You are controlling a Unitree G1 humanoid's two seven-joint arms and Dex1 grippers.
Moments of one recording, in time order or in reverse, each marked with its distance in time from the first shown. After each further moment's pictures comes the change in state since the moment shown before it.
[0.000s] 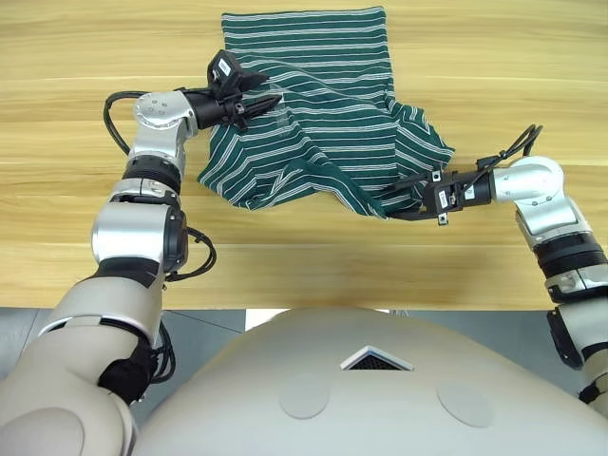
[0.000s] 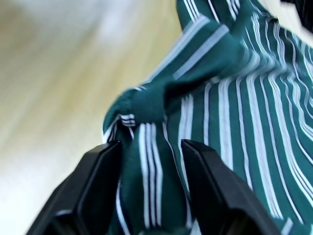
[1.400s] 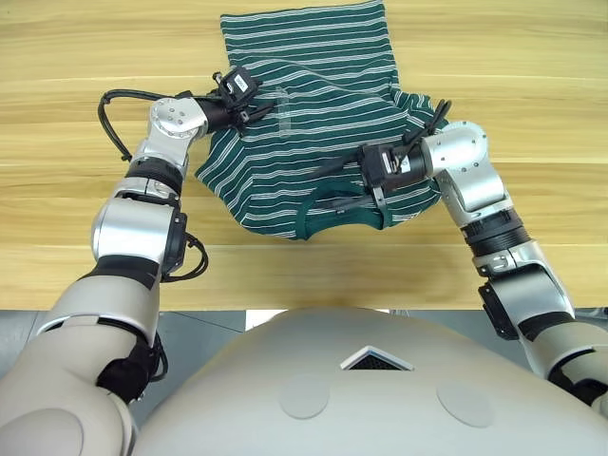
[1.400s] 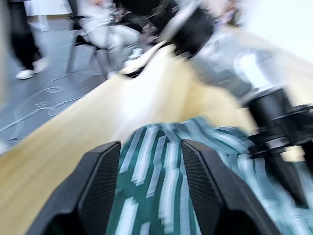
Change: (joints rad) left arm -0.009 0.012 -0.186 0.104 0.266 -0.125 0.412; right arm -0.149 0.397 -0.017 -0.171 0.191 0.408 0.064
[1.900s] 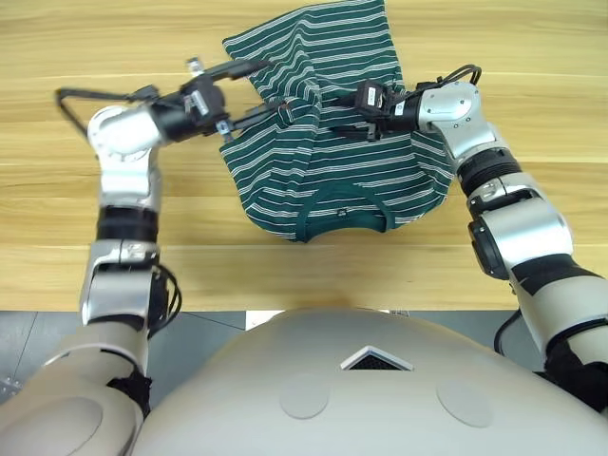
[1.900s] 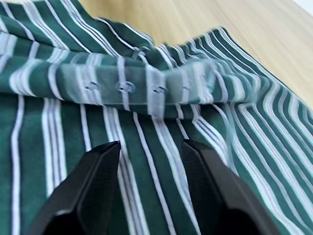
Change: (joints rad) left arm 0.609 0.134 0.261 -1.102 -0.338 0.031 -0.266; right arm -0.358 0.059 -0.031 0.799 -0.347 -0.242 -0.393
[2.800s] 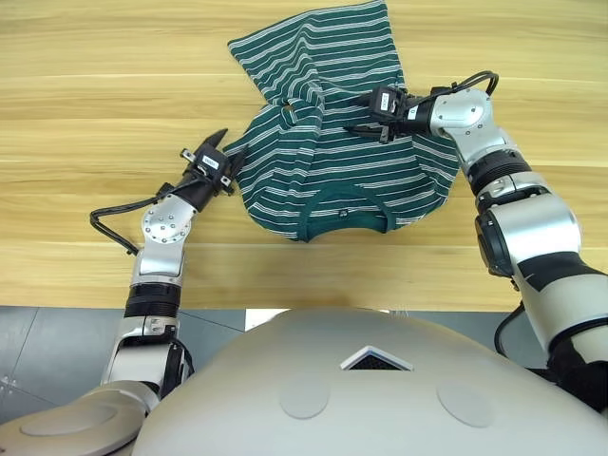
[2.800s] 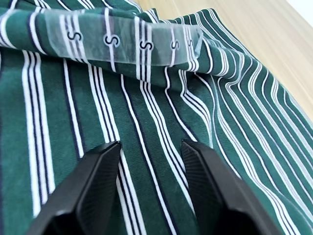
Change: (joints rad) left arm 0.210 -0.127 -0.112 0.109 0.295 0.120 0.562; right arm 0.010 -0.024 -0.054 0.096 -0.113 -0.123 -0.060
